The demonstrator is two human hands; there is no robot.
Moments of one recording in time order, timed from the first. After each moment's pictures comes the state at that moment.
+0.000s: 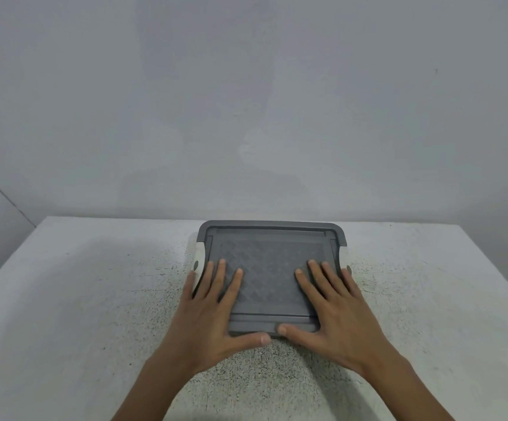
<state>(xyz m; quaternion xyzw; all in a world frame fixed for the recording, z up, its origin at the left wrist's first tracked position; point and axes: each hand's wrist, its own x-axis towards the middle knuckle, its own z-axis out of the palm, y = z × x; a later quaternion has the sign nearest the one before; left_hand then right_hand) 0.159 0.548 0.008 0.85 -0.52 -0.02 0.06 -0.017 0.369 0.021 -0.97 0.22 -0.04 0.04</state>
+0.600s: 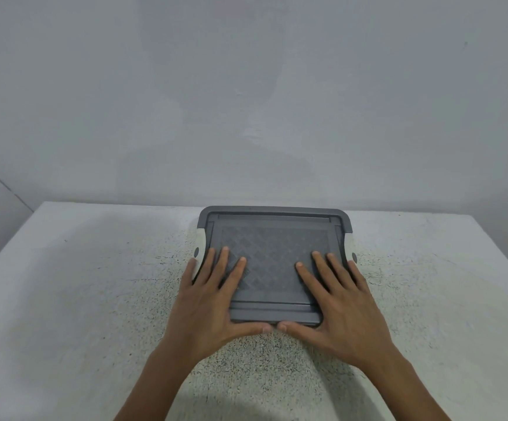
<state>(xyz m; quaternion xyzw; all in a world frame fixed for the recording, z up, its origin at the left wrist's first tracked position) 0.166 0.538 0.001 0.86 -0.51 0.01 0.06 -0.012 0.366 0.013 -0.97 0.22 -0.05 0.03</state>
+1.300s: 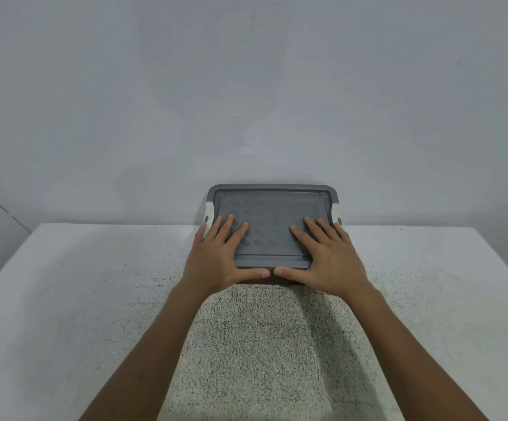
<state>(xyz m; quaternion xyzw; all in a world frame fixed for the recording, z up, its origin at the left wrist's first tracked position) 0.255 0.452 0.009 0.86 -0.50 0.04 0.07 0.076 0.282 0.023 -0.97 0.25 -0.08 0.03</state>
